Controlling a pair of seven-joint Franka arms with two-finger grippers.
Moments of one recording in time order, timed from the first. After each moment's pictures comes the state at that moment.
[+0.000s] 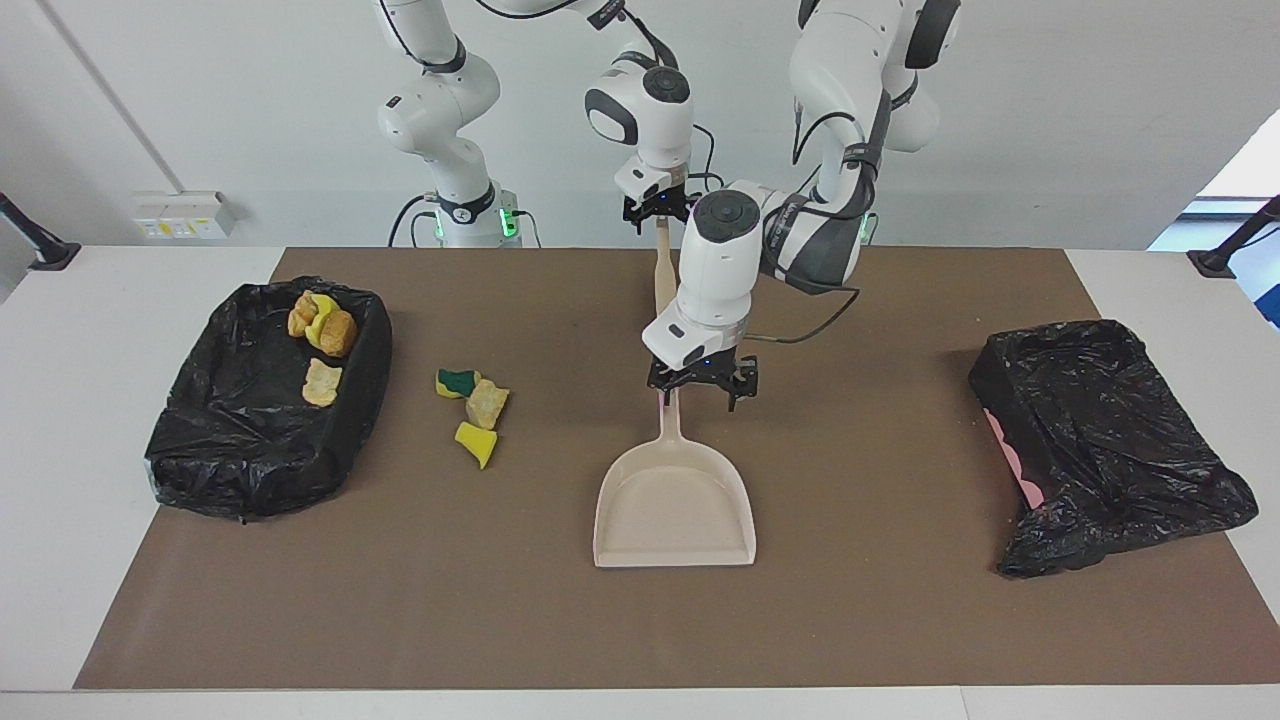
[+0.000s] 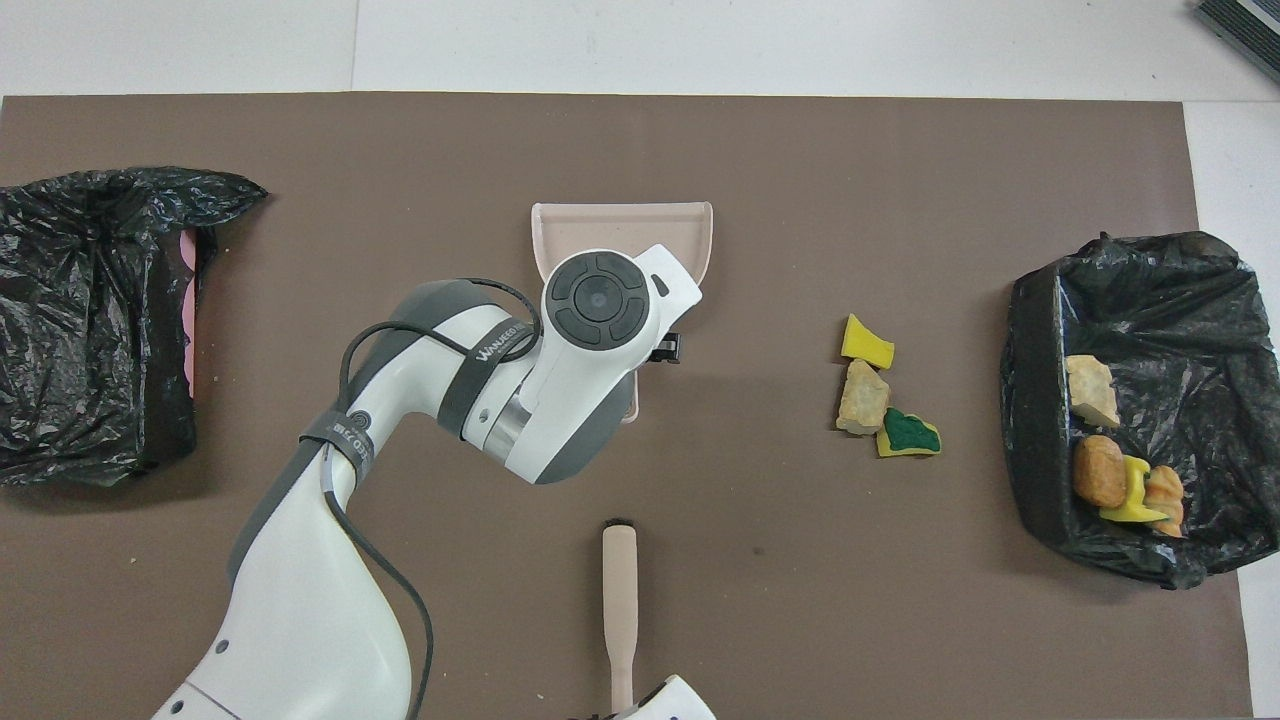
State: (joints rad) left arm -0.69 0.48 0.02 -1.60 0.02 2.16 -0.50; right arm 0.90 -0.13 0.20 -2.48 0.22 2.33 1.04
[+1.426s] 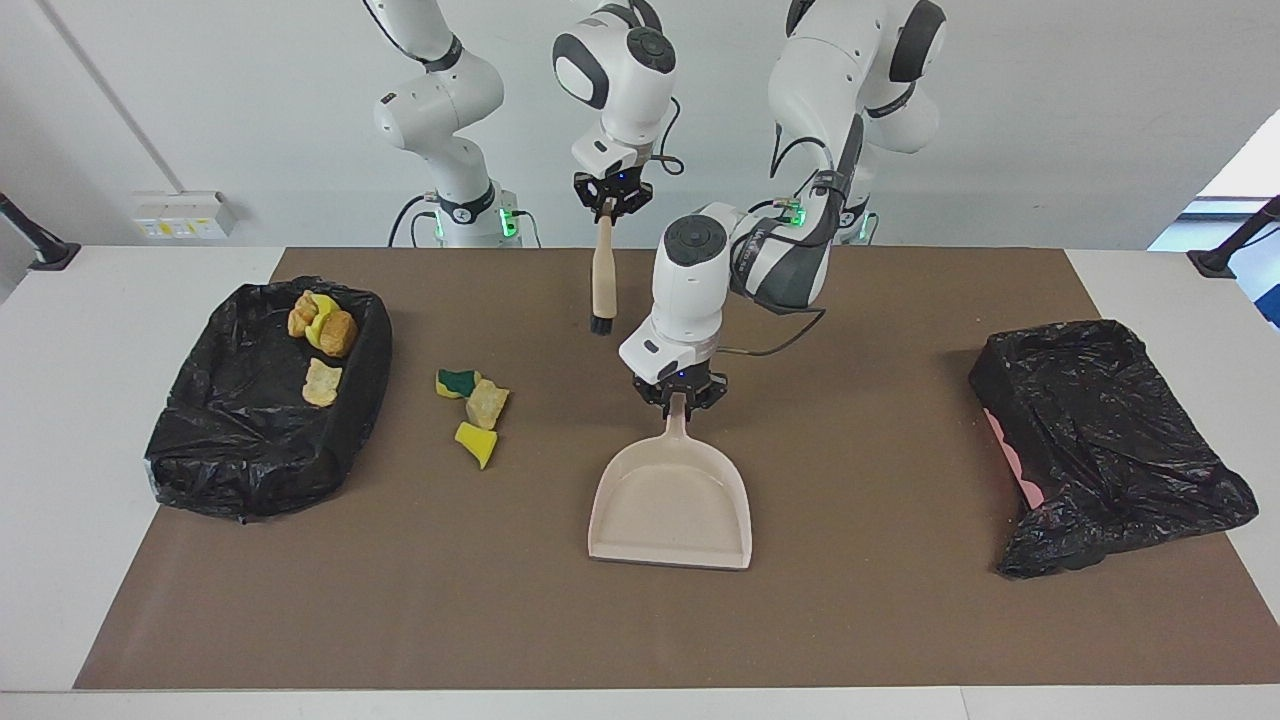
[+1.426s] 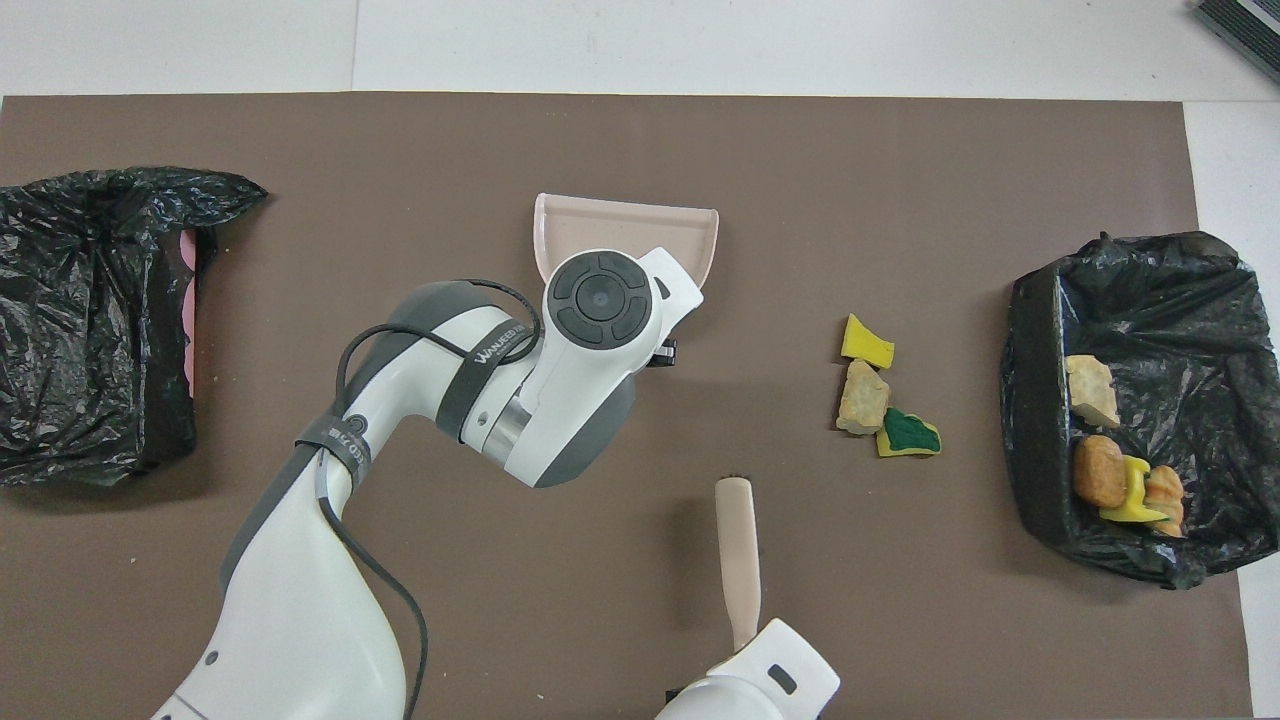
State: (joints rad) left arm -0.69 0.44 0.03 -1.60 0.01 2.10 -0.47; right arm 0.67 -0.32 0.19 -2.37 0.00 1.77 0.84
